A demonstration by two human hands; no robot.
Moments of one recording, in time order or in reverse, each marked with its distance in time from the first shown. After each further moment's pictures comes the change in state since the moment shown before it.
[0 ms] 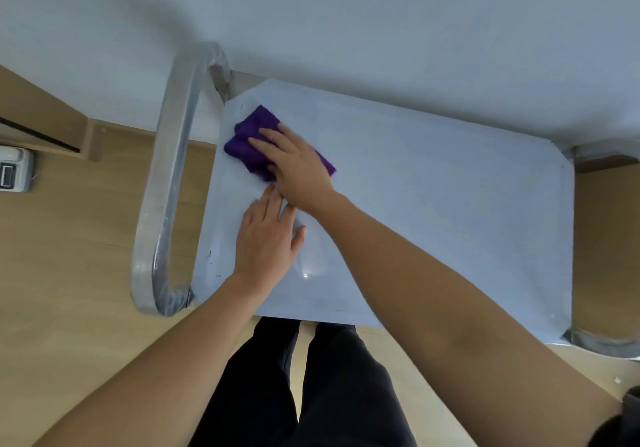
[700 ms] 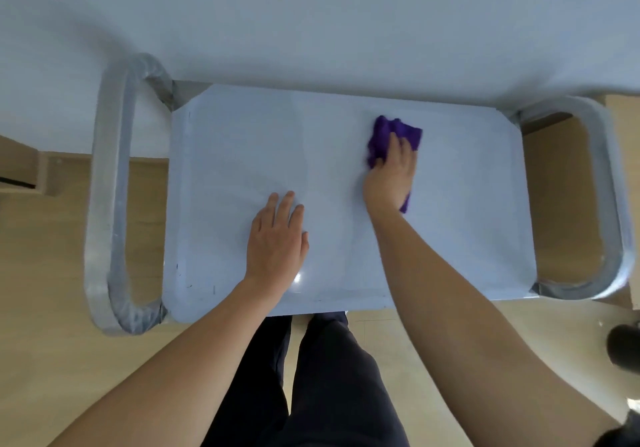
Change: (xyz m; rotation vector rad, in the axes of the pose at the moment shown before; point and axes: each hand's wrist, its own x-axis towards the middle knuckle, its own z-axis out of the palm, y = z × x) left_hand 0.003 0.068 0.009 0.000 -0.060 0.129; right_hand -0.124 0.125 -0.056 0.038 0.485 0.984
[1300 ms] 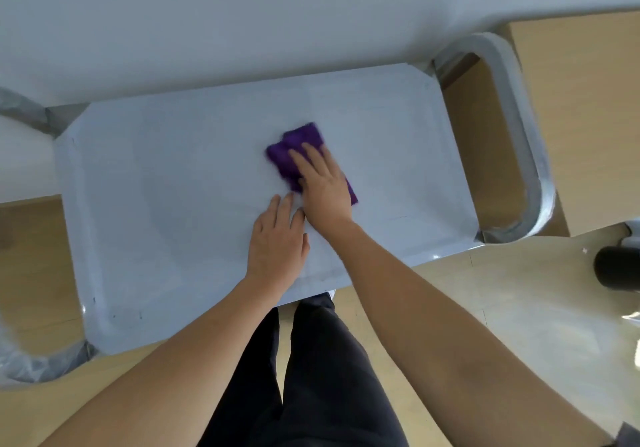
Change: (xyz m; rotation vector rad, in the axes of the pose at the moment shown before) left_hand 0.014 0.110 0.024 0.052 -0.119 0.218; right_hand -0.034 0.057 -0.036 -0.017 -0.173 -0.334
